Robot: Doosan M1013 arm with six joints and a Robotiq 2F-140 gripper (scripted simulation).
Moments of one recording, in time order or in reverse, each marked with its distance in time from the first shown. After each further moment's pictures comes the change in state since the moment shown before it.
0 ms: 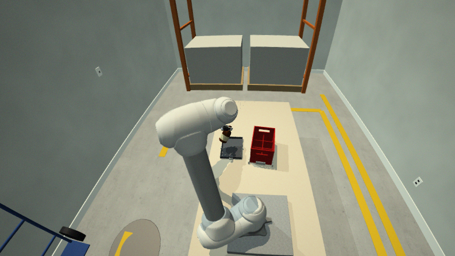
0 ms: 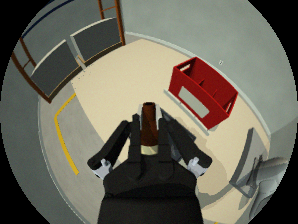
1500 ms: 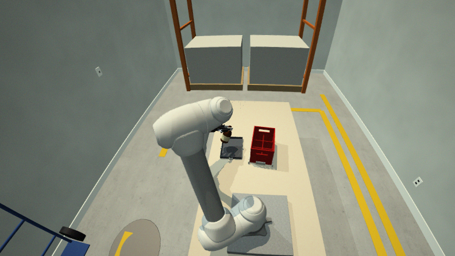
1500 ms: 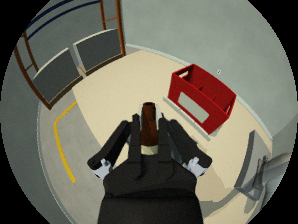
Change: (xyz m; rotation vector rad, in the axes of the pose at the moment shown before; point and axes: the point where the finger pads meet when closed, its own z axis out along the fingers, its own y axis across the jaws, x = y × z) arm -0.003 0.001 0.000 -0.005 0.138 -0.001
